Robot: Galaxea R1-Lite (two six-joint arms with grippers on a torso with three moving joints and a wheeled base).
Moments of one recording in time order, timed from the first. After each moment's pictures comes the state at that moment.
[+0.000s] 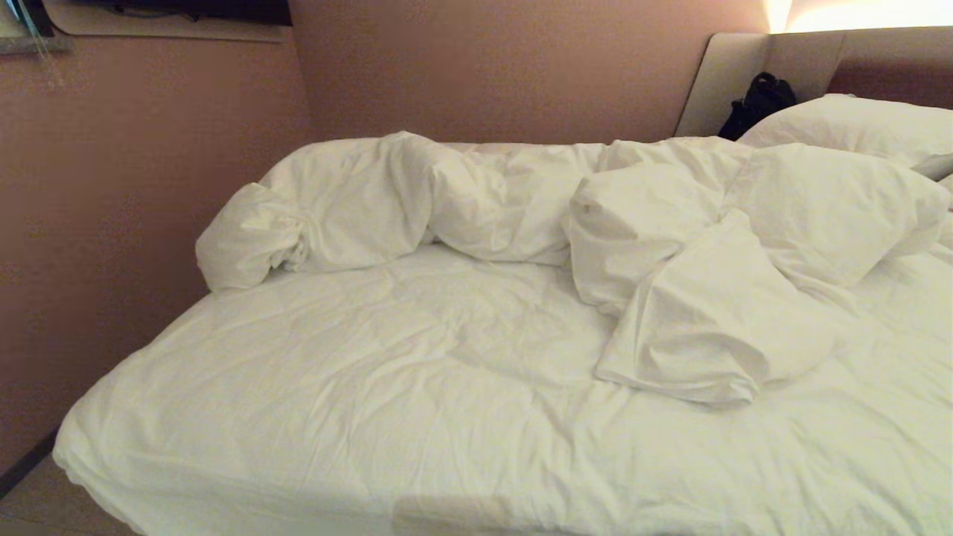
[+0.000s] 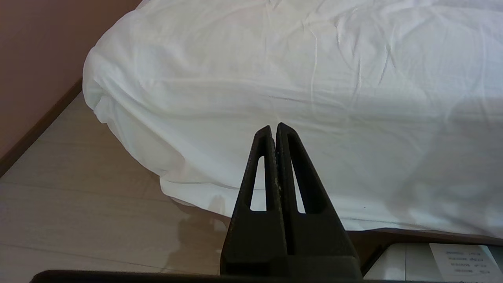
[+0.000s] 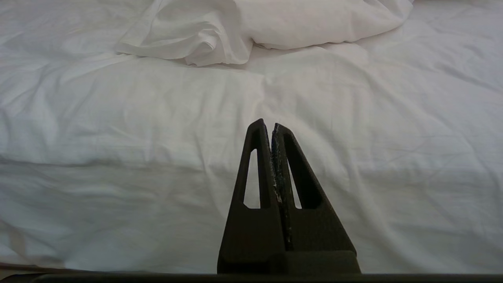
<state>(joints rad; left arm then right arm) 0.01 0.00 -0.07 0.18 0.01 0.01 0.00 0.00 0.00 0.00 0.00 -0.02</state>
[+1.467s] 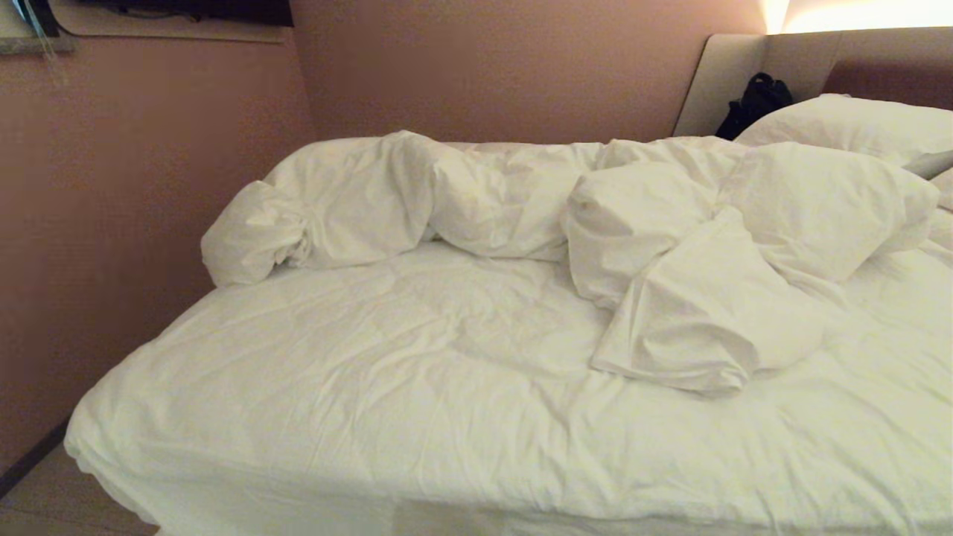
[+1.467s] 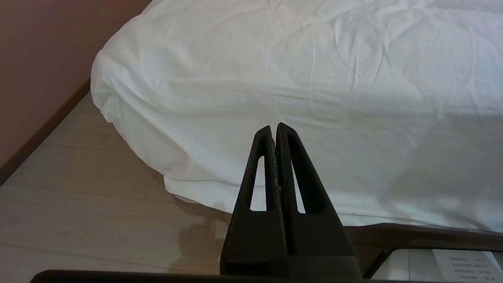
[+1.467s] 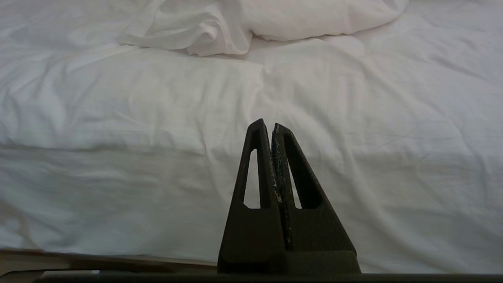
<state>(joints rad) 0.01 0.00 -0.06 0.15 0.01 0.02 0.00 0.00 0.00 0.01 0.00 -0.02</state>
